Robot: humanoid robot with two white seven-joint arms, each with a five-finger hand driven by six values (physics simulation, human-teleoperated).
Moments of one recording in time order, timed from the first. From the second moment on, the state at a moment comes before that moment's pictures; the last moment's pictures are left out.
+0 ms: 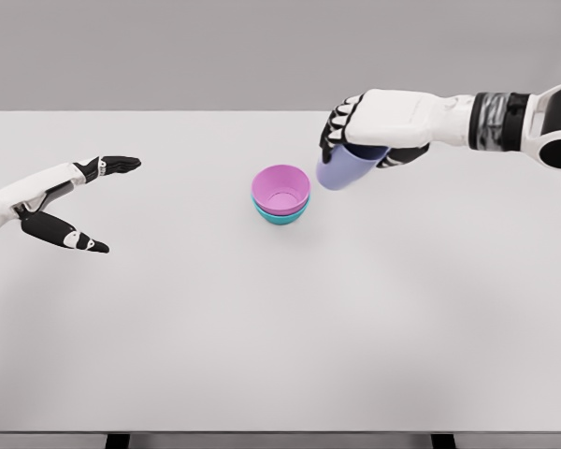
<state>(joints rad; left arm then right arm) -0.46 0.94 -0.64 -1.32 0.57 -0.61 -0.61 -0.92 -0.66 0.74 -1.46 0.40 -0.60 0.61</state>
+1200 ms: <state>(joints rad) -0.46 0.94 -0.64 -1.32 0.58 -0.61 -0.61 -0.98 -0.44 0.82 -1.27 0.46 -0.61 0.61</state>
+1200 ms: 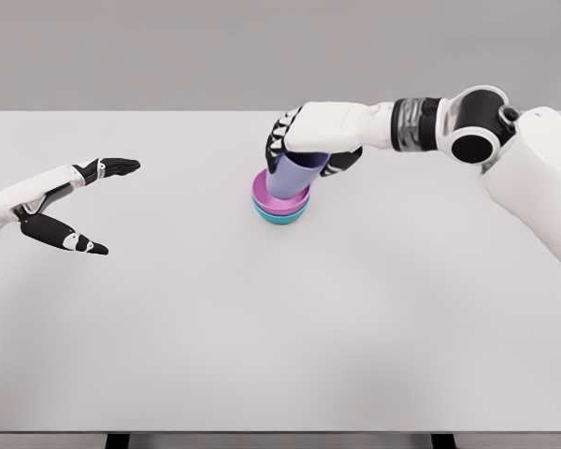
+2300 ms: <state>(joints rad) -0.46 0.94 -0.64 -1.32 0.58 -0.61 -0.61 -1.00 -0.42 0.88 -1.25 0.50 -0.61 0.61</state>
